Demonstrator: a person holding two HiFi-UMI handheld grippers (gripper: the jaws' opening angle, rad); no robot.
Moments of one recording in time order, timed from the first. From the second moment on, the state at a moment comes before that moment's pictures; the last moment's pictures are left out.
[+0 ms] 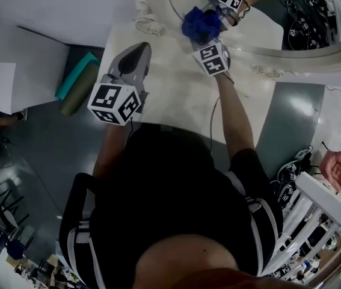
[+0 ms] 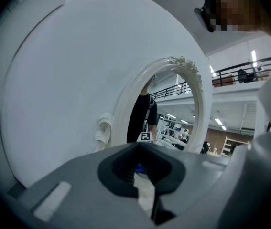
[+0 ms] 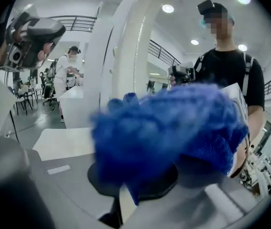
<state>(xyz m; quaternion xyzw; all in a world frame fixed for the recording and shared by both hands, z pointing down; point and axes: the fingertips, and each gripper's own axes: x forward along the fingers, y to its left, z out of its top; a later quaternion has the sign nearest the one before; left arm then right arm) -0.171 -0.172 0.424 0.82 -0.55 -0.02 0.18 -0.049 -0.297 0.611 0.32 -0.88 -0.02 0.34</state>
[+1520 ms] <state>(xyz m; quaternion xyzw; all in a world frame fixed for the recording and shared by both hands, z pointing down) -0.089 -0.178 0.351 0.87 -0.48 -0.06 0.12 0.247 -0.257 0.326 0.61 -0.70 0.06 -0.37</state>
